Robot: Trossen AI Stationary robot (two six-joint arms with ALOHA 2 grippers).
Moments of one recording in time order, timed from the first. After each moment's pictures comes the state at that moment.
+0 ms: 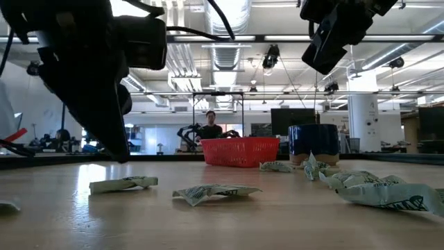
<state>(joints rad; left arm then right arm) -0.49 1.72 1.02 -0.35 -0.15 -0.85 -0.10 1.18 0.90 -0.60 -0.42 0.04</state>
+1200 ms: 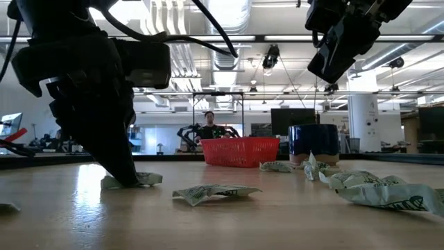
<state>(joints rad) -0.49 1.80 1.01 -0.32 -0.22 -0.82 -0.10 1.16 0.84 -0.60 -0.42 0.05</state>
